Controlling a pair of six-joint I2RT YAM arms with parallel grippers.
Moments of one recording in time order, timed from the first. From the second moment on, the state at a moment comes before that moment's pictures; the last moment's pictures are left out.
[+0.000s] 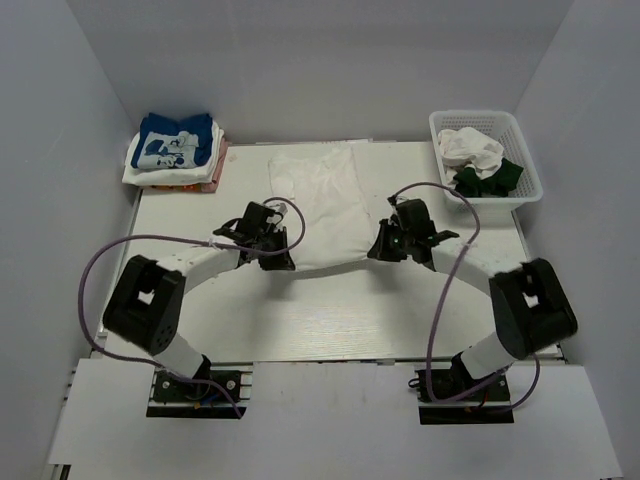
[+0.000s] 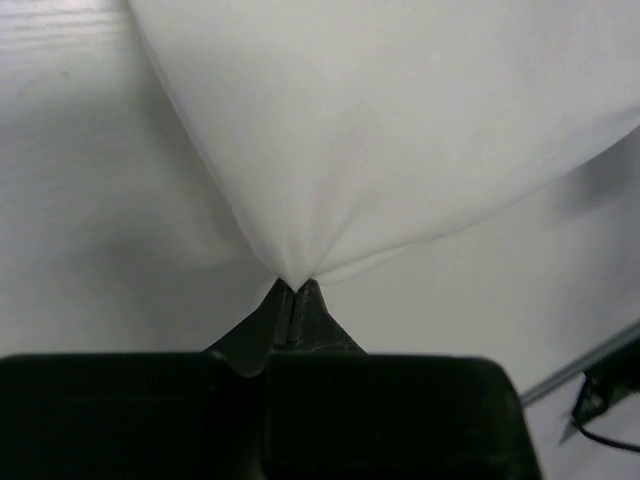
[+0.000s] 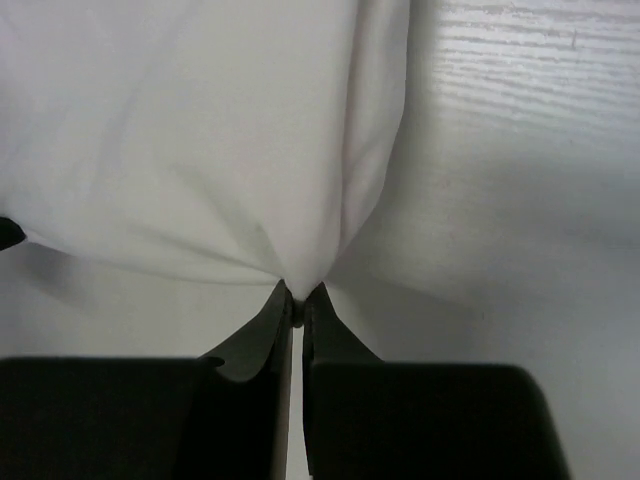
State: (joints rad) left arm -0.47 1.61 0.89 -0.25 0.23 -0.49; right arm 0.44 1.58 0.83 -0.09 -0.21 0.45
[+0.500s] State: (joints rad) left arm -0.51 1.28 0.97 -0.35 0.24 -0.56; right arm 0.45 1.17 0.89 -0.31 -0.23 0.49
